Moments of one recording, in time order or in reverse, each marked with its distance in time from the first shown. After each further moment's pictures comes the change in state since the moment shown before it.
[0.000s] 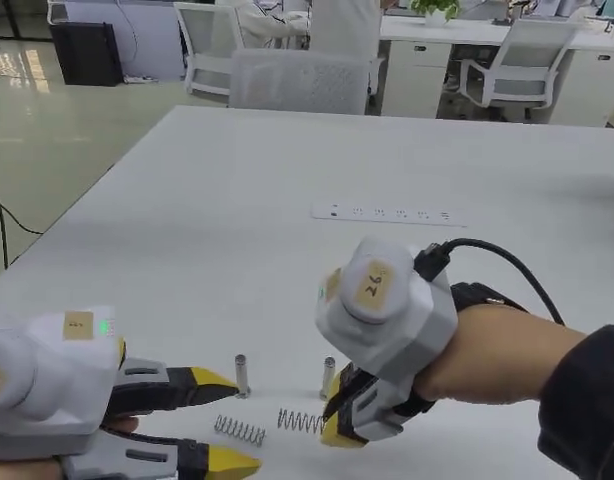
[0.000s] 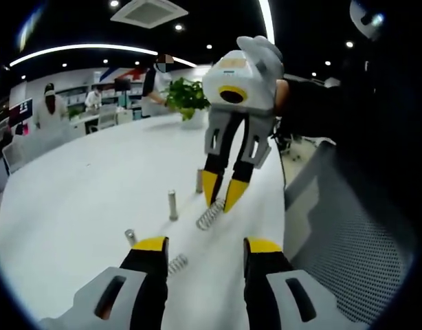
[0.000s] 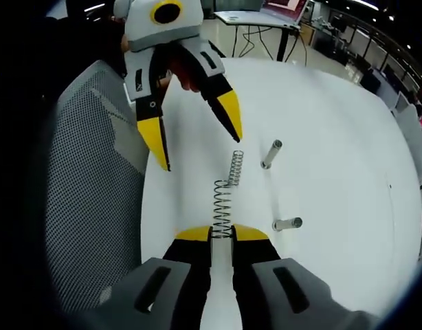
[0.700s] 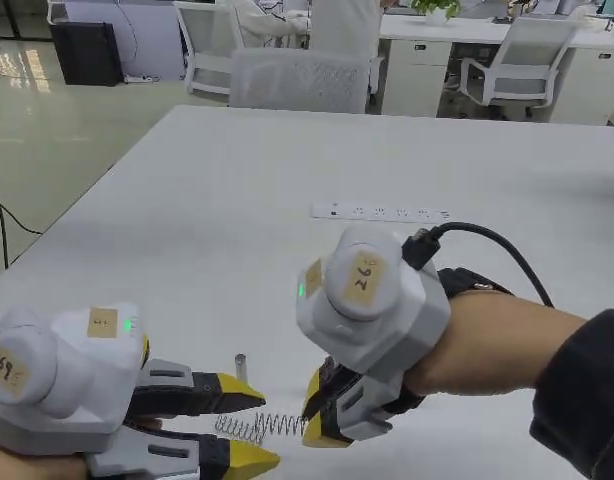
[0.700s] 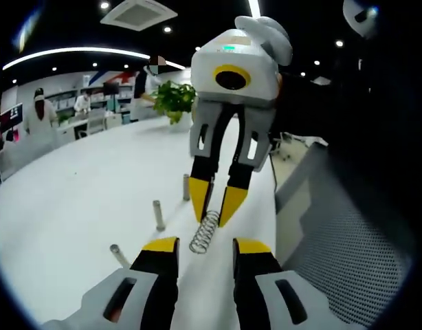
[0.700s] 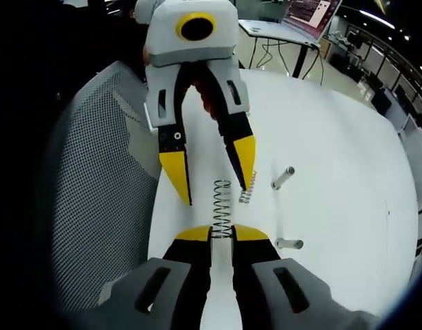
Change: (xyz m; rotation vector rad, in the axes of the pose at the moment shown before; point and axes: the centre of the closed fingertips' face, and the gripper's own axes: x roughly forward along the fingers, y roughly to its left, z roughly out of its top) left arm 0.008 -0.013 0.008 0.026 -0.019 -0.067; right arm -0.004 0.015 0.022 -0.112 -0.022 0.035
